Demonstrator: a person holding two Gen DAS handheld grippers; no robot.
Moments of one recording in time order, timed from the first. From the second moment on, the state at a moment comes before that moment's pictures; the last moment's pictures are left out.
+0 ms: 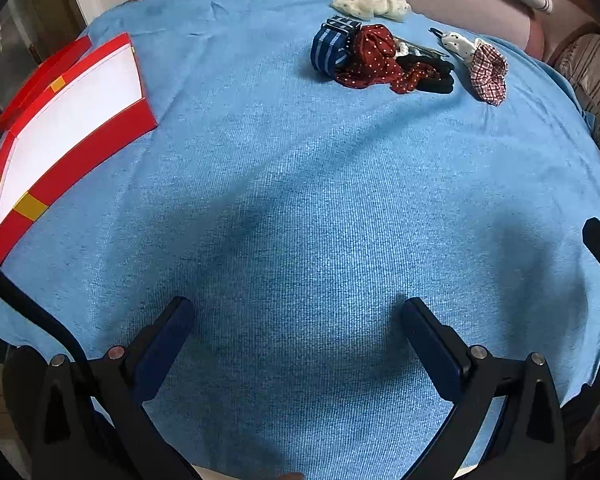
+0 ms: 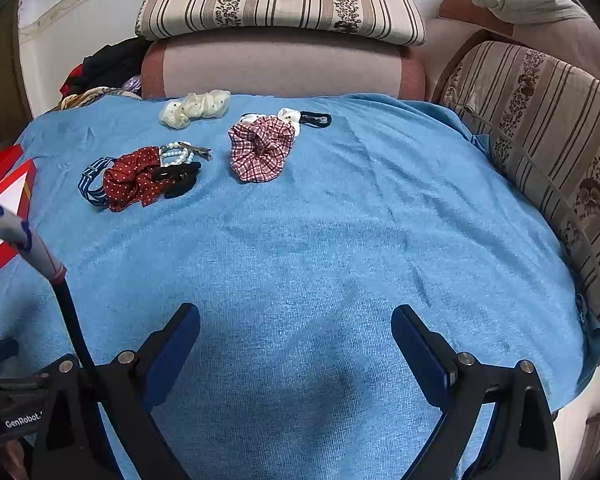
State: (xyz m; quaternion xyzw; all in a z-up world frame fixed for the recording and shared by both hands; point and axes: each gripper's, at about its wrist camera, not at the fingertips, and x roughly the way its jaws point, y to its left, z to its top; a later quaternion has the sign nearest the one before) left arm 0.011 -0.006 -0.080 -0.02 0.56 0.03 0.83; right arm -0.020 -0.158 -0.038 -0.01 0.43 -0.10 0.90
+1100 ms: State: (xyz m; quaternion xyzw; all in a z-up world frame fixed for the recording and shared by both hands) left arm 0.118 0.118 -0.054 0.02 0.56 0.04 0.83; right arm -0.011 -0.163 -0.051 -0.01 0.45 -0.11 0.89
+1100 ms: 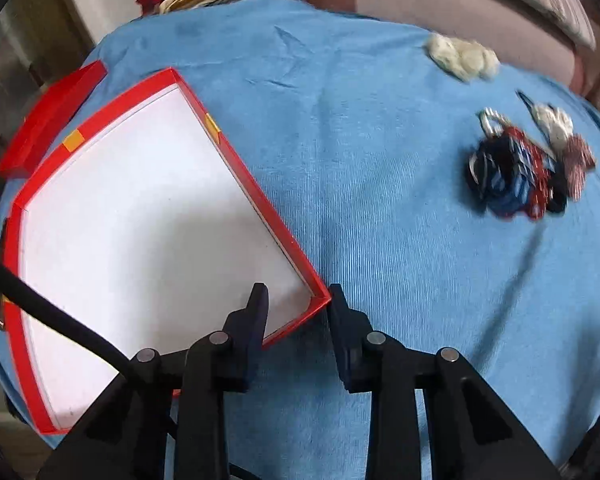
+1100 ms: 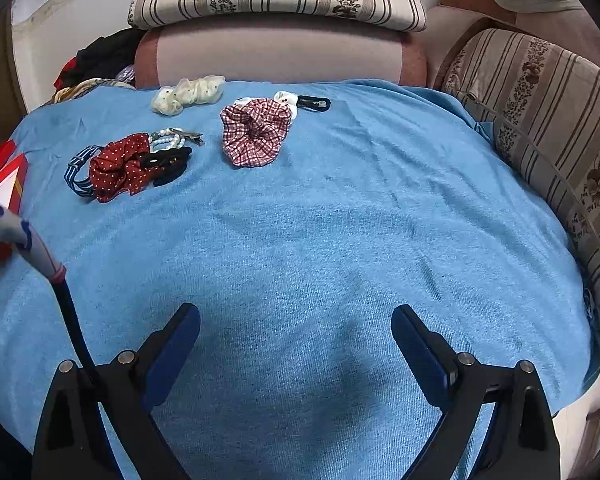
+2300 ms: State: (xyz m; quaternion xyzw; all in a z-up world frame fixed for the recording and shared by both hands) left arm 0.018 0.010 0.031 0.08 0.42 0.04 0.90; right arm 0.004 -0.132 -0.019 -0.03 0.42 -0.04 0.90
